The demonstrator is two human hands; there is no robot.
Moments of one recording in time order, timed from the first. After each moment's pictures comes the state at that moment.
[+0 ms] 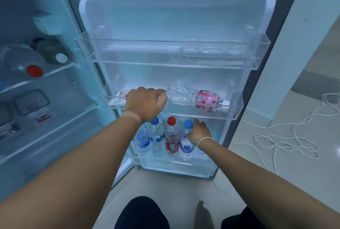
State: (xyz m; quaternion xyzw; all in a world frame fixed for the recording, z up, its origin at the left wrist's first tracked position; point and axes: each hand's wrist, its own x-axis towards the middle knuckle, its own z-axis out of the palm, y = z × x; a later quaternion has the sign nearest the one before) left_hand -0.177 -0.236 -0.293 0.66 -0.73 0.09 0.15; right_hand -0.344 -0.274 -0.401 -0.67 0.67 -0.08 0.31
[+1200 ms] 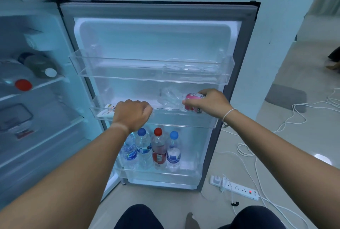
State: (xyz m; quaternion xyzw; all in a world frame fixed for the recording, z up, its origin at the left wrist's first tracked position) left_hand -0.173 -0.235 -0.295 0.66 -0.73 0.11 0.14; right_hand -0.413 -0.256 -0.237 -0.70 0.60 -0.28 0.27
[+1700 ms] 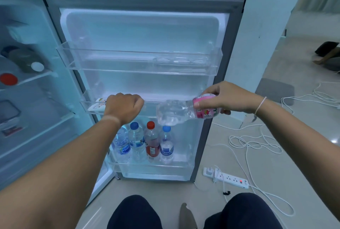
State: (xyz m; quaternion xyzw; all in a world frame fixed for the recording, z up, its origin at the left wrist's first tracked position) left_hand -0.174 -0.236 -0.295 0.67 -0.72 0.12 0.14; right_hand -0.464 -0.213 -0.199 -0.78 0.52 -0.16 0.30
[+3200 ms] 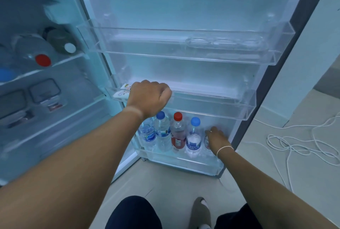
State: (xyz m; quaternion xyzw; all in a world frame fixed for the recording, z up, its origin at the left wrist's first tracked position) left_hand -0.176 -0.238 -0.296 0.67 -0.72 0.11 0.14; right_hand -0.394 -0.301 -0.479 -0.81 0.57 0.07 0.12
